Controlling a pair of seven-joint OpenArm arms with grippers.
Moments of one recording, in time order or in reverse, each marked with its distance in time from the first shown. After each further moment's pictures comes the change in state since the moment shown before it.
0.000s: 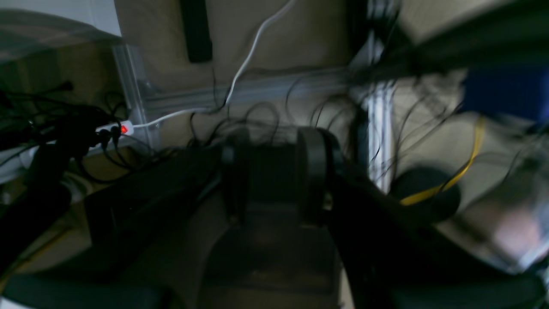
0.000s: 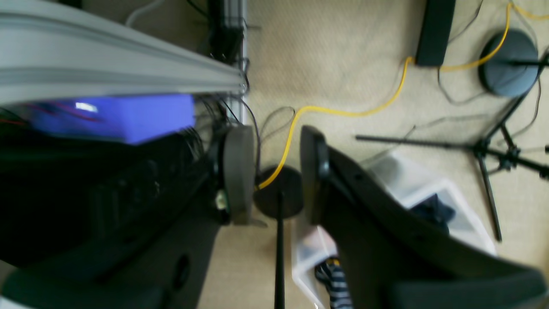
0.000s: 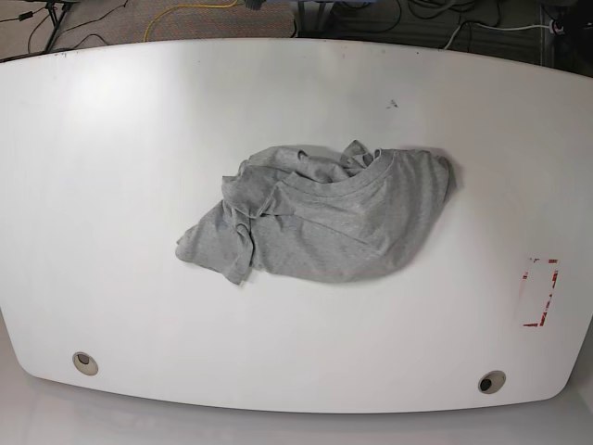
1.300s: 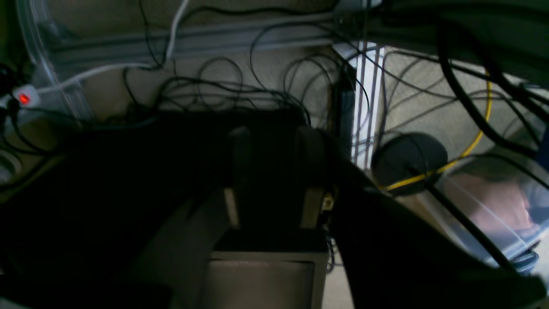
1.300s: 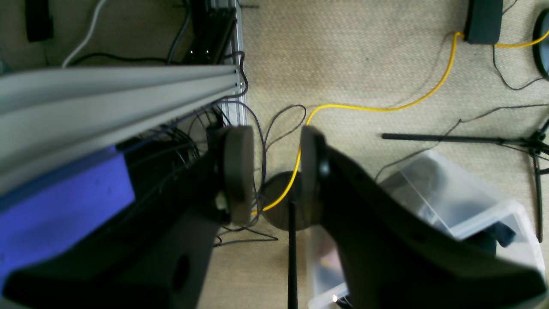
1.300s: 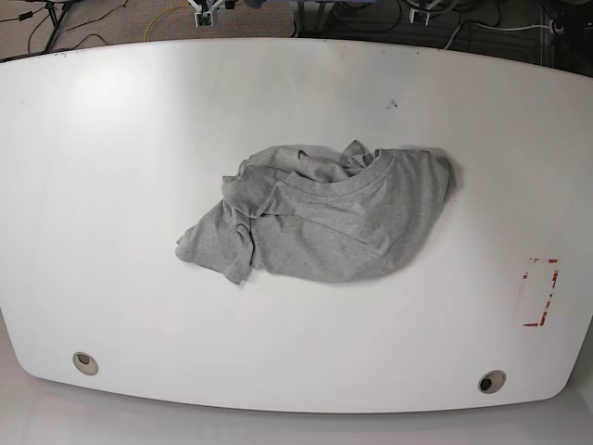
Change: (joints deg) left arm -38.7 0.0 0.2 -55.7 9.6 0.2 -1.2; right arm 37.5 -0.2 -3.4 -57.2 -0.4 -0.4 12.5
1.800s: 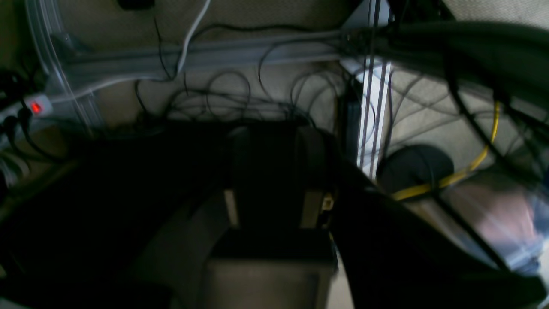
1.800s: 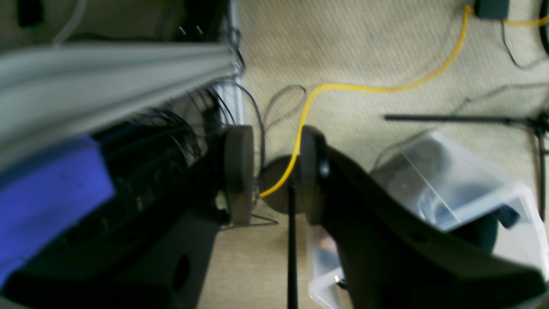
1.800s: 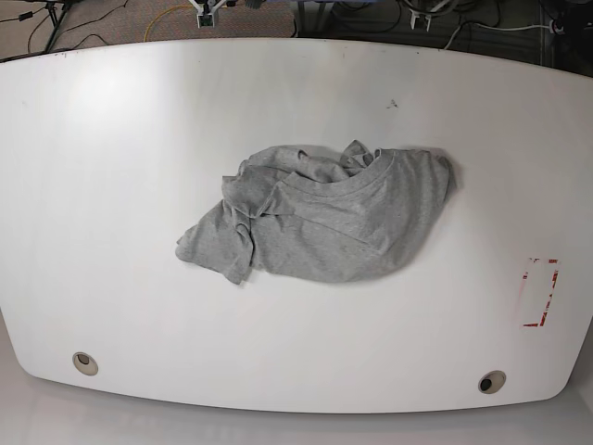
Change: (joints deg) left arm -2.9 -0.2 0.0 -4.5 0.2 0.4 0.3; right arm 5.8 0.1 -0.1 -10.6 0.0 0.2 0.3
